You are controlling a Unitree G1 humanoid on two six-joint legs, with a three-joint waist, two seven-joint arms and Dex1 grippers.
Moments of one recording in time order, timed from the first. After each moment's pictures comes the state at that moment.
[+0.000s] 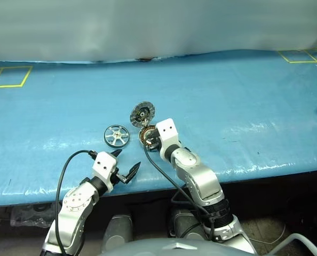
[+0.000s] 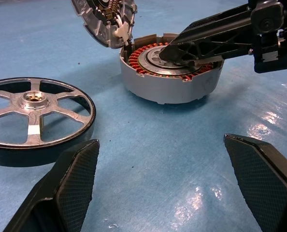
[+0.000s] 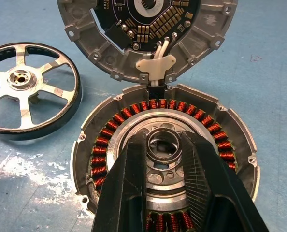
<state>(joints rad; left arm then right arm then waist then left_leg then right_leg) 0.25 0.33 -0.11 -0.35 -0.18 0.24 -0.48 -0.25 0.06 0.32 -0.20 0.01 0.77 0.12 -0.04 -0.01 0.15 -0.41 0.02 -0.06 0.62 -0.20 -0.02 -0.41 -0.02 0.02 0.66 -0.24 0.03</state>
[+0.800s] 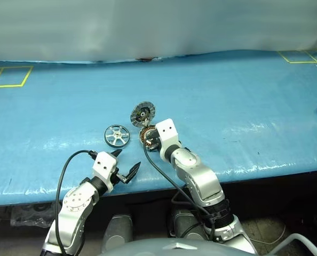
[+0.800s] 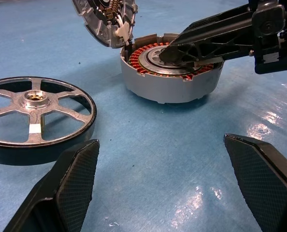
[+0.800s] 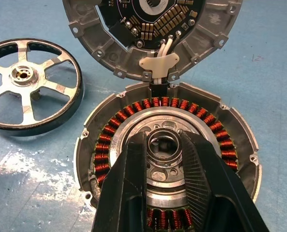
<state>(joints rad) 0.25 0.33 -0.11 -0.35 -0.18 0.24 -0.48 -0.25 0.05 0.32 -0.21 0.00 0.80 0.11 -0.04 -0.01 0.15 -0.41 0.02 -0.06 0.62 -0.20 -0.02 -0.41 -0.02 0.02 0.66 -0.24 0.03</state>
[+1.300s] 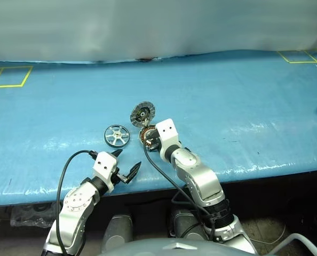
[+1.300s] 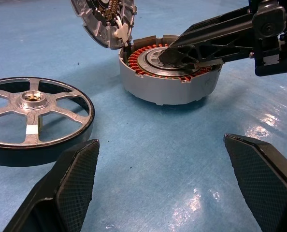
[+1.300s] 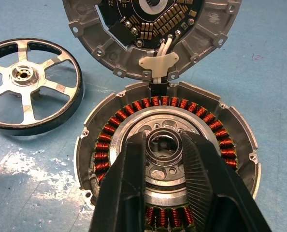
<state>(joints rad) 0.25 0.32 -0.11 -0.35 -0.18 0.24 -0.48 -0.25 0.05 0.32 -0.21 0.01 0.79 0.11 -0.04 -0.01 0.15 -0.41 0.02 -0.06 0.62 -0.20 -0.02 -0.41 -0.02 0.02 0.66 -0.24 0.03</state>
